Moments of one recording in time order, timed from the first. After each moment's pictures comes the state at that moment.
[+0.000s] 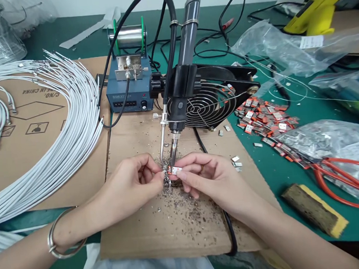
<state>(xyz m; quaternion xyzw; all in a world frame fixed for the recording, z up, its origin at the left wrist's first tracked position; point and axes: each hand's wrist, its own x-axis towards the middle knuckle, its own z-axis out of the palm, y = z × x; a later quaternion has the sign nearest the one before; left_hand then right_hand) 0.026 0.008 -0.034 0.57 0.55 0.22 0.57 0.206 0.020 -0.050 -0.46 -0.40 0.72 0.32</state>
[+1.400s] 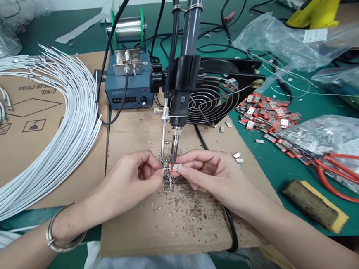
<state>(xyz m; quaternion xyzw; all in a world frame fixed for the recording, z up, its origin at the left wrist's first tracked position) 0.024 0.013 -0.035 0.60 0.54 0.20 0.55 0.203 0.021 -0.045 -0.48 -0.42 0.69 0.35</state>
